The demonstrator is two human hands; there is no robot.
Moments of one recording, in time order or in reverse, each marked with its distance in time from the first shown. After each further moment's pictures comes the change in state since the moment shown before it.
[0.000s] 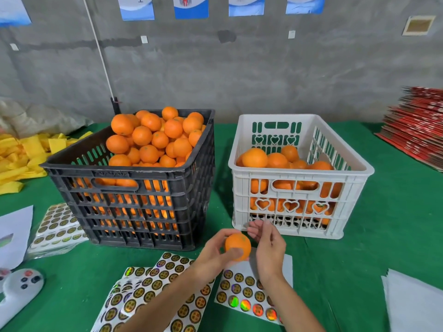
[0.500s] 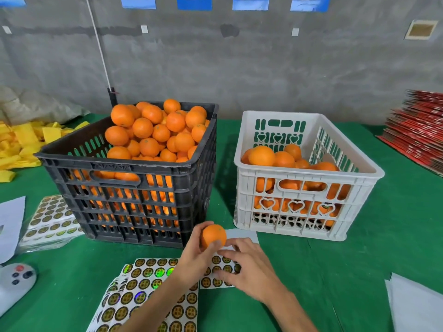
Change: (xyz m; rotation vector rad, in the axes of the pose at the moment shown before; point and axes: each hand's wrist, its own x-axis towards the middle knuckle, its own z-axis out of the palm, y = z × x) left_hand -0.011 -0.021 -0.038 0.166 0.228 0.120; right_hand -0.020 0.004 -0.009 -1.215 -0.866 -0.386
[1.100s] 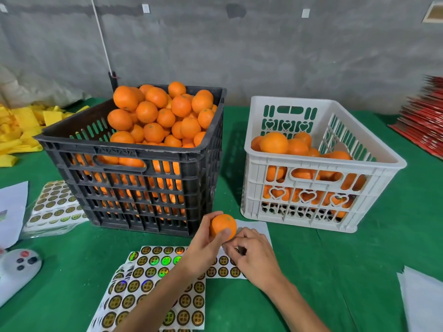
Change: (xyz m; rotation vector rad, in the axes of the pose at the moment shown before) left_hand 0.006 -0.013 -0.001 -0.091 -0.075 0.002; right_hand 0.006 -0.014 0.010 0.189 0.180 0.095
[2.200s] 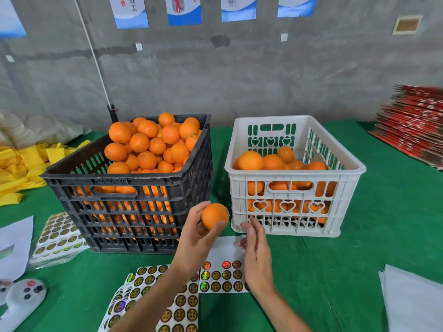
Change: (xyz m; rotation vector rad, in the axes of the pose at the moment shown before) left_hand -0.001 0.087 0.016 -0.033 0.149 0.196; right_hand -0.002 -0.005 -0.010 0.696 0.499 0.217
